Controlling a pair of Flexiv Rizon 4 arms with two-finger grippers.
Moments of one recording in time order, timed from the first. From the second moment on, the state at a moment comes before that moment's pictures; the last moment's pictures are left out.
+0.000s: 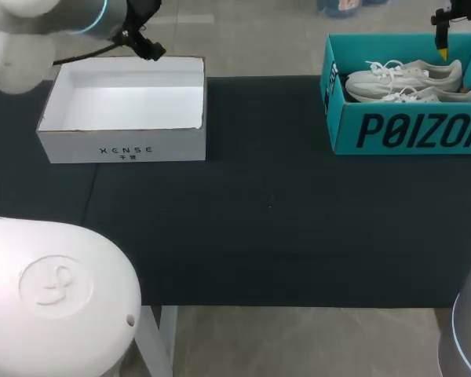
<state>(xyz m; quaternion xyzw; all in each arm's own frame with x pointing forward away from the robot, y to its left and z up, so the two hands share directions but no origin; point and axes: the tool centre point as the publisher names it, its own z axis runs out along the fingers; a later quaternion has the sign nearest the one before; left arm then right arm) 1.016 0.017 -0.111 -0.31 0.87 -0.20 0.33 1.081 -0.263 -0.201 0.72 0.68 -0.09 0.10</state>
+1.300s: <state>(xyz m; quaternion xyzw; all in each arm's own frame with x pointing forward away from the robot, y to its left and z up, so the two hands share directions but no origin) 1.075 0.063 -0.179 -0.66 0.74 -0.13 0.06 1.088 -0.274 -0.186 0.77 0.59 -0.13 0.18</state>
